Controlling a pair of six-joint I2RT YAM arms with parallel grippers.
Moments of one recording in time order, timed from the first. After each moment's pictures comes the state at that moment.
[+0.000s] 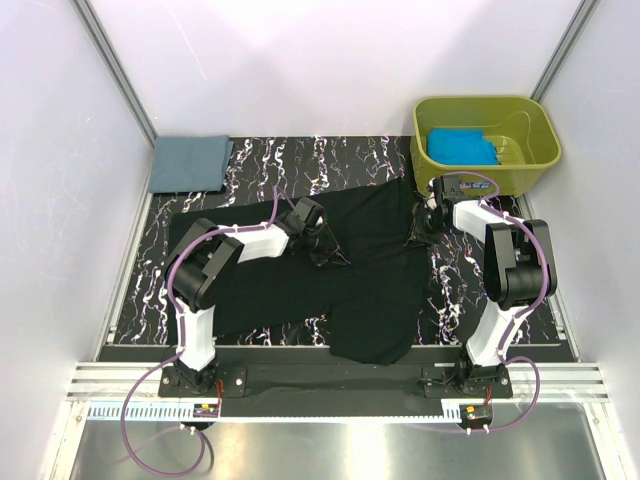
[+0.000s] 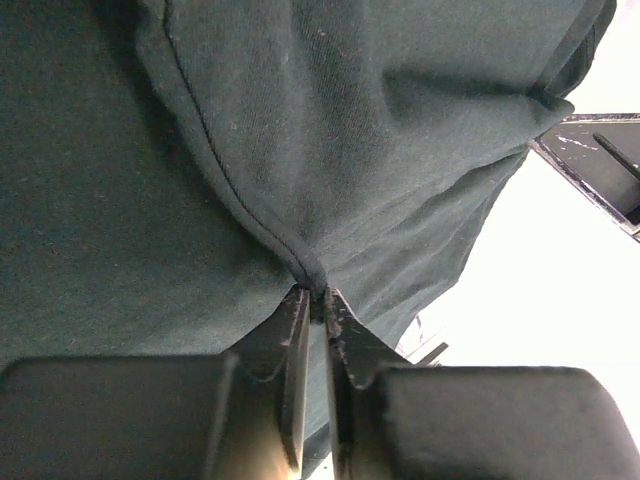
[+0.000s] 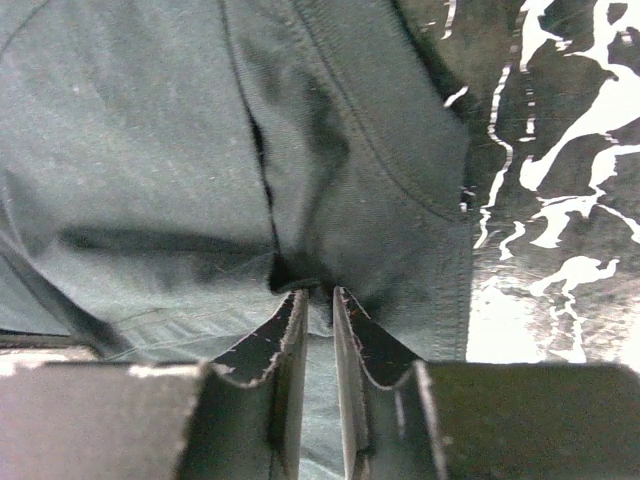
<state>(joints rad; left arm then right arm) -0.62 1.95 1.13 -0.08 0.39 -1.11 0.10 1.84 1.13 -0.42 -0.27 0.39</state>
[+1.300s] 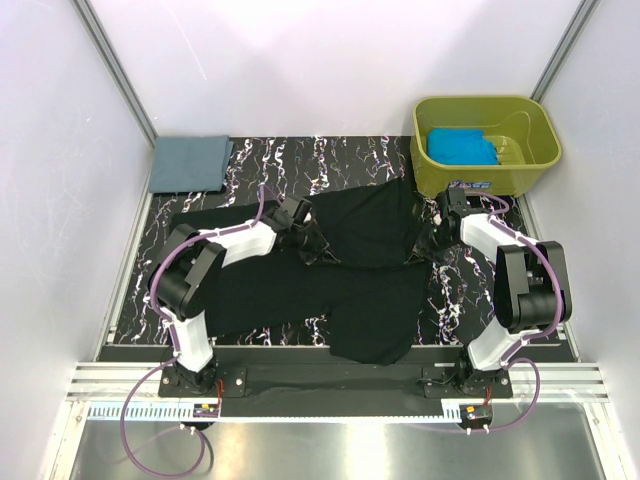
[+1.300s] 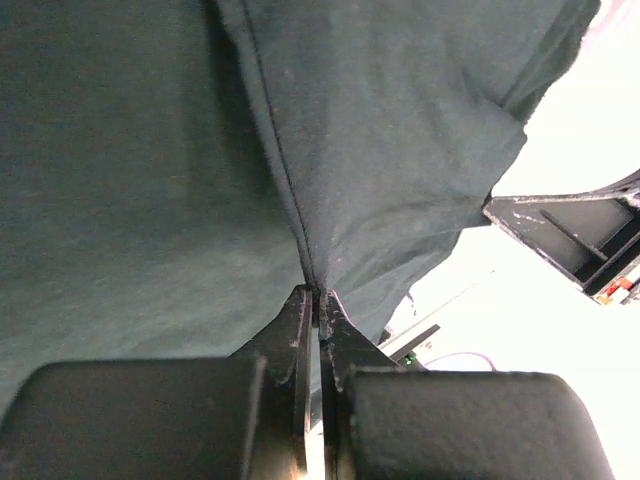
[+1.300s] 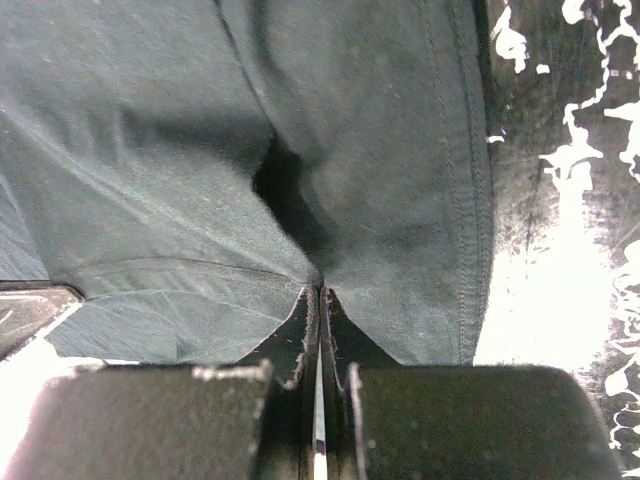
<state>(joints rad) -0.57 1.84 1.10 -0.20 0.42 -1.09 0.10 1.66 0.99 -0.55 -0.33 0.57</state>
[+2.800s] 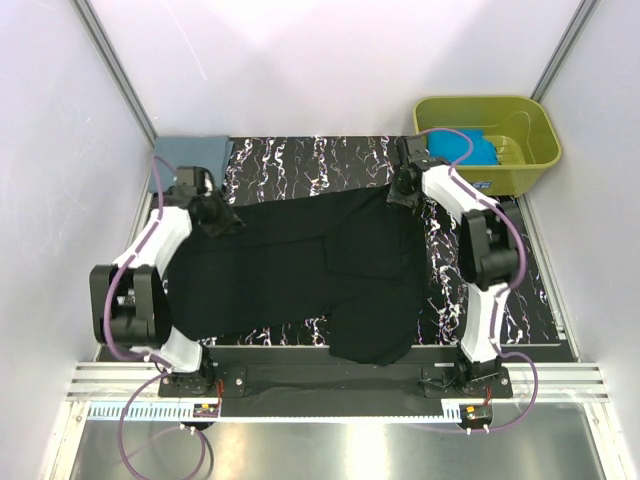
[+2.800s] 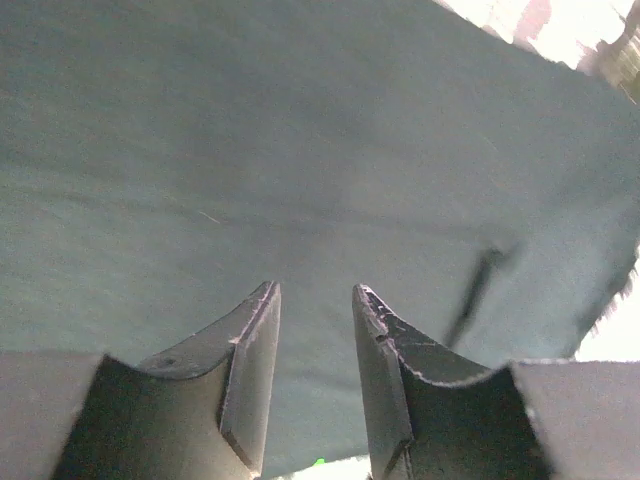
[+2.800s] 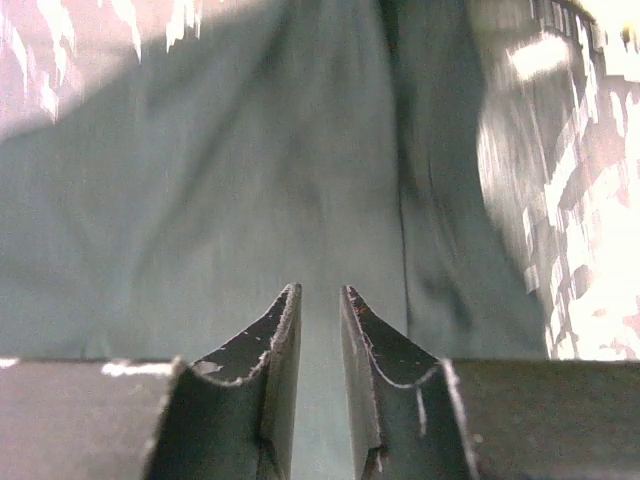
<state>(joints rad) -0.04 1.52 1.11 -0.55 0.21 -0.61 0.27 2.02 1.61 -0.61 0.04 0.49</state>
